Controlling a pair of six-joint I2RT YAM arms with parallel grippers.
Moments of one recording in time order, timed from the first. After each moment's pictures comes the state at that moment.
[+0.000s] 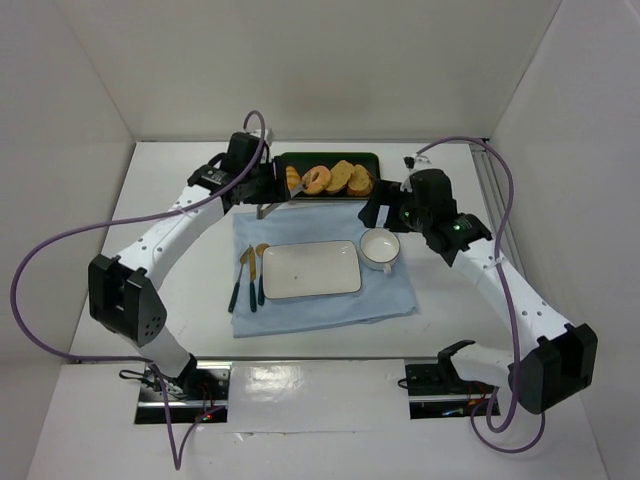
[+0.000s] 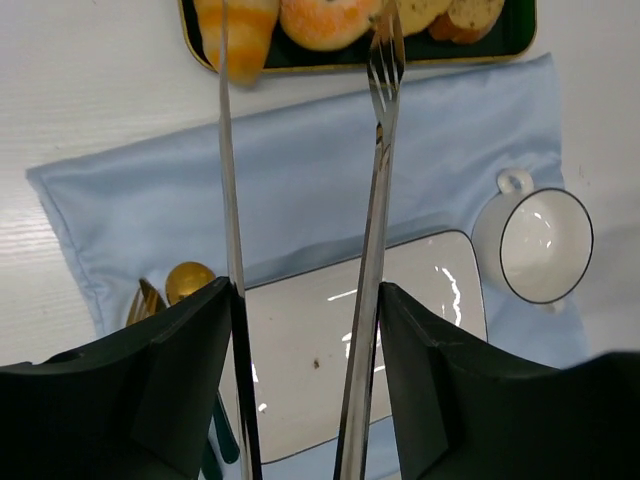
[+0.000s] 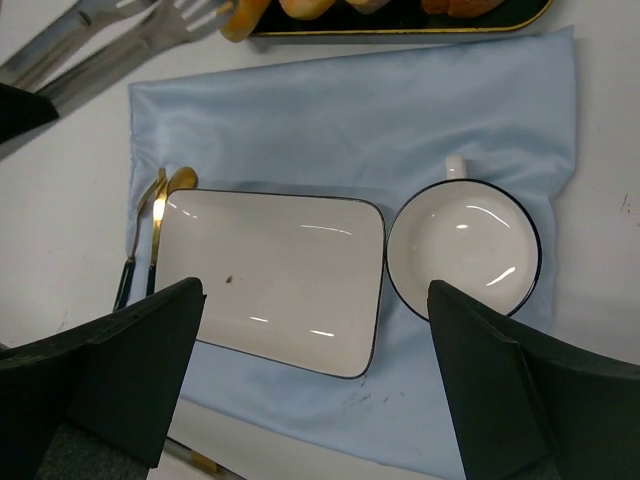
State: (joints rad) left arm -0.42 1.62 1.50 -0.63 0.00 -0.43; right arm 0.39 1.18 1.07 -0.45 -0.07 0.46
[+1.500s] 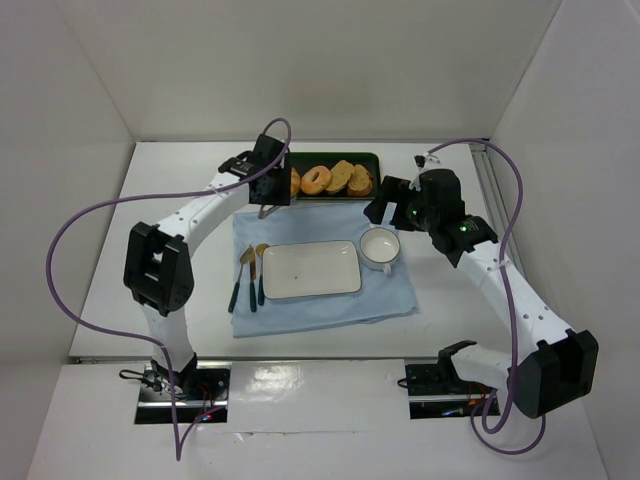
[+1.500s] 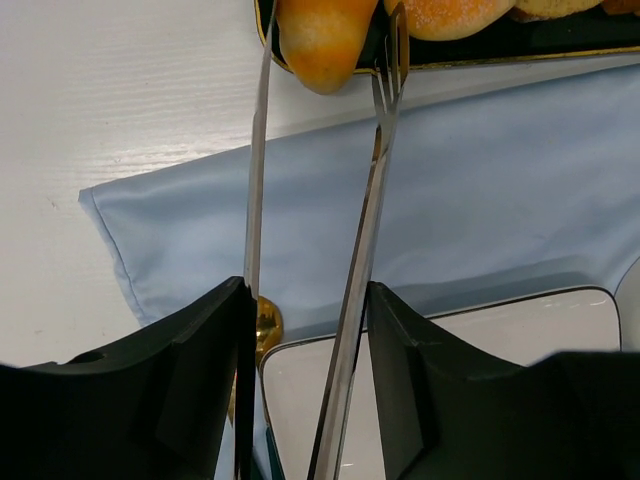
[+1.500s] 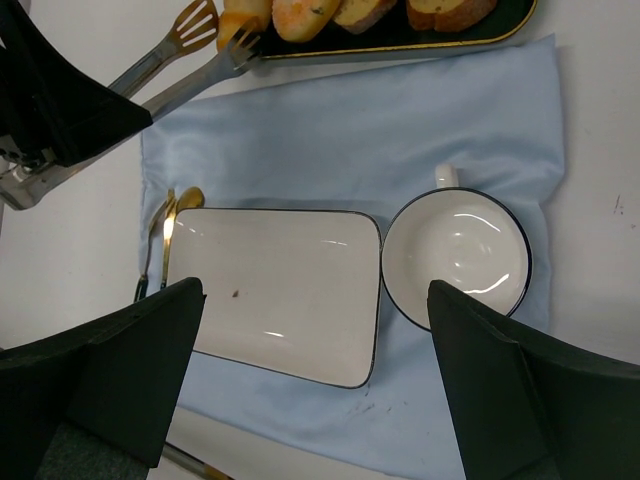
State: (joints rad) left arm -0.43 1.87 1.65 -0.69 -0.18 -0.34; right arm 0.32 1.16 1.04 -0.41 -0.11 0.49
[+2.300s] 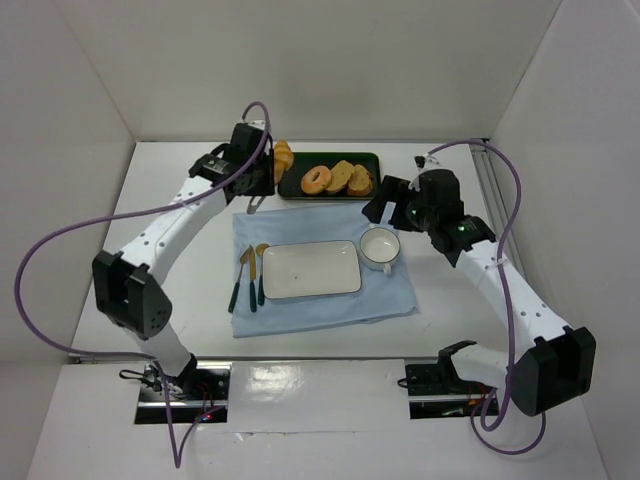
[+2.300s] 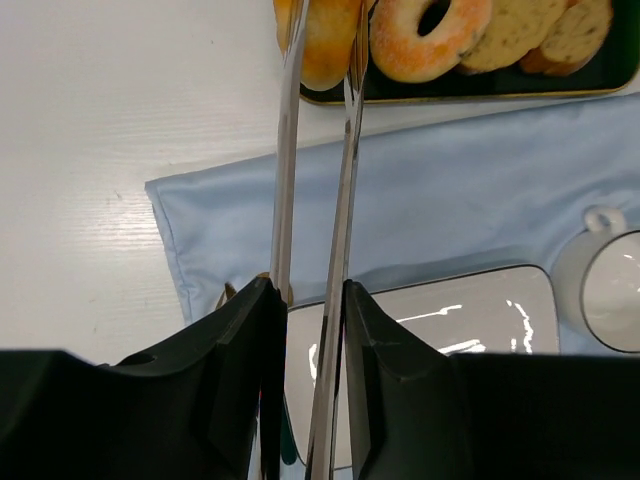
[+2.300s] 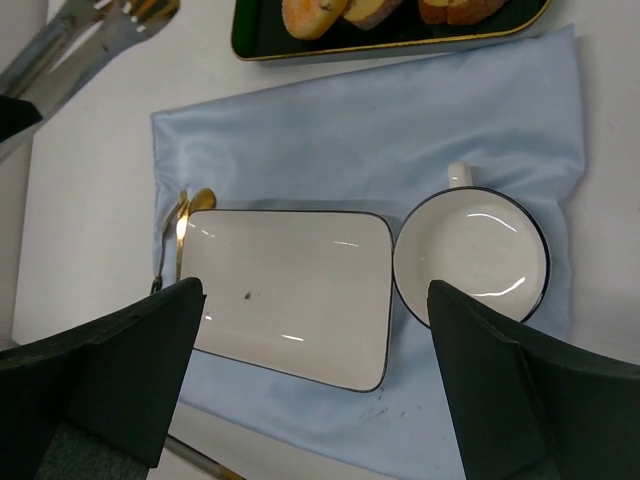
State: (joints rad) left arm -0.43 1.71 1.65 -0.75 -0.21 -0.35; right arm 0.32 1.16 1.02 -0.39 -0.13 0.52
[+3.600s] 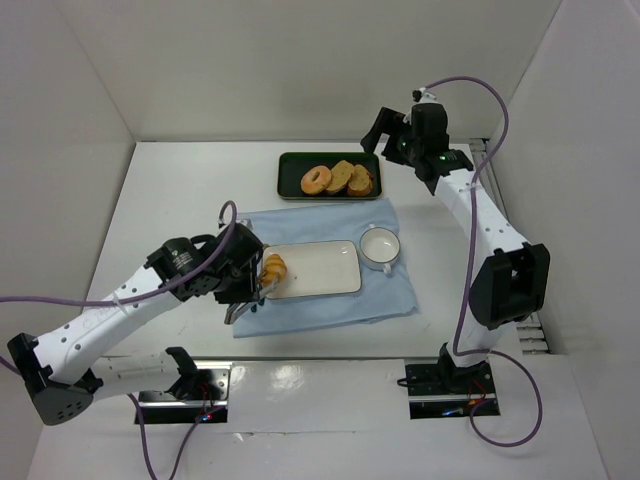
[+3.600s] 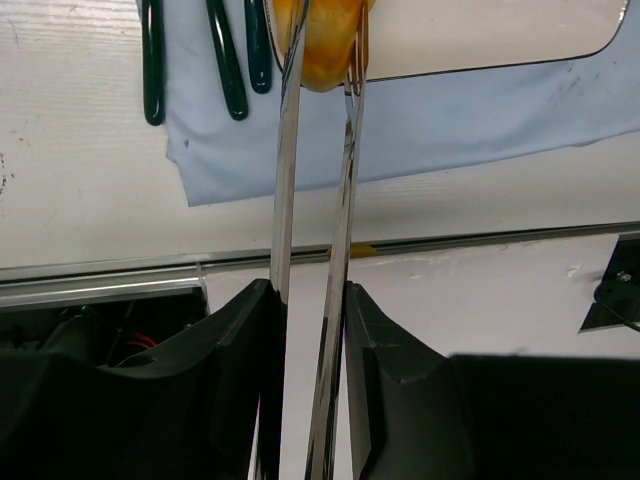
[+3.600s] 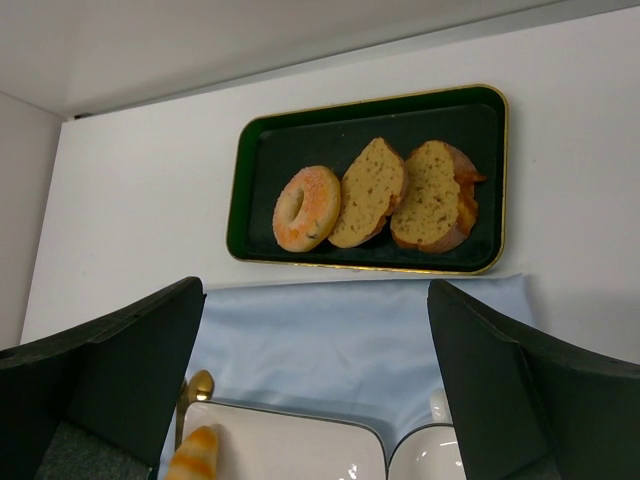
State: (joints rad) left arm -0.83 1.09 1.21 -1.25 -0.19 -0.87; right arm 0.24 1.66 1.56 -0.30 -0.07 0.49
